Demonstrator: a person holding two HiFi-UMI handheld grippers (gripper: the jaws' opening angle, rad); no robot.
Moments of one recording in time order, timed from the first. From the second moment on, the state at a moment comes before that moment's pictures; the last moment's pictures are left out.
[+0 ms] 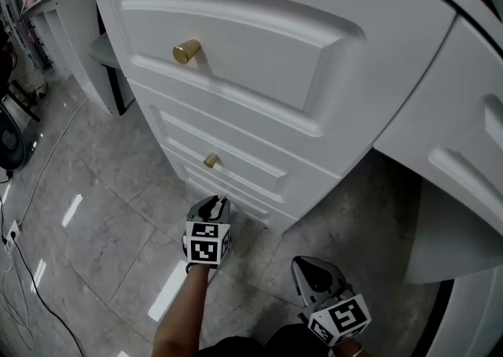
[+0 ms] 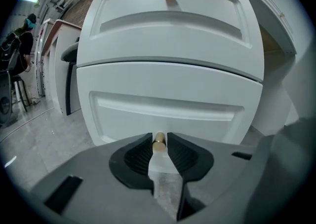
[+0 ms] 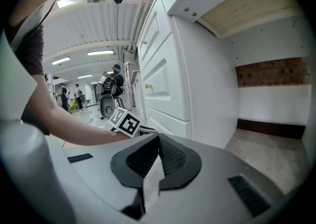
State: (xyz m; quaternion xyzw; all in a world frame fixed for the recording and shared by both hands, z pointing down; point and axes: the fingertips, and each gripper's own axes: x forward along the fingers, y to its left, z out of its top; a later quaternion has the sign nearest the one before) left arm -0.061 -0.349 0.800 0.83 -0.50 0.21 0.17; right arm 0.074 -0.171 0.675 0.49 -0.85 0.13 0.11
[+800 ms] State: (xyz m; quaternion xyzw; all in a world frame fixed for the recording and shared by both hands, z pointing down) left arm -0.082 -0.316 0.805 0.81 -0.50 0.23 0.19; right arm 0.064 -0.166 0.642 0.48 -0.86 0.10 0.11
